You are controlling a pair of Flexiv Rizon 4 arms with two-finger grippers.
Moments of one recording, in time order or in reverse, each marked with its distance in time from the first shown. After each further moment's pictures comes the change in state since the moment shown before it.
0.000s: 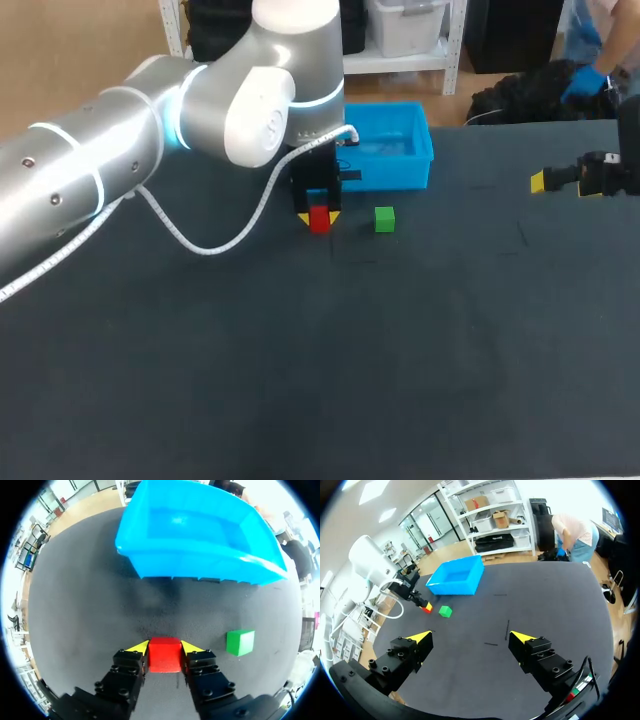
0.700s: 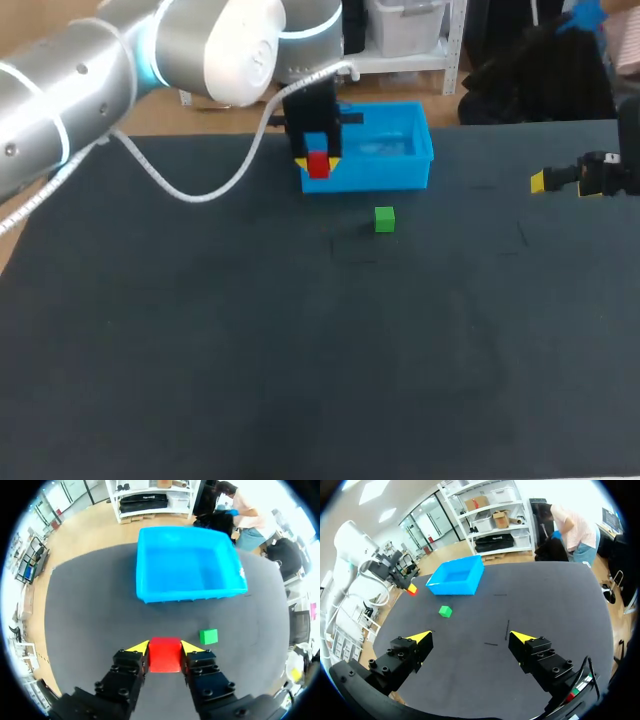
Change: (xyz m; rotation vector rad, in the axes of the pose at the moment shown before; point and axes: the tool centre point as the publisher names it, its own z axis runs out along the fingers) left arm -0.018 -0.008 -0.105 0.018 -0.088 0.071; right arm 0.000 0.000 0.000 0.000 0.000 0.000
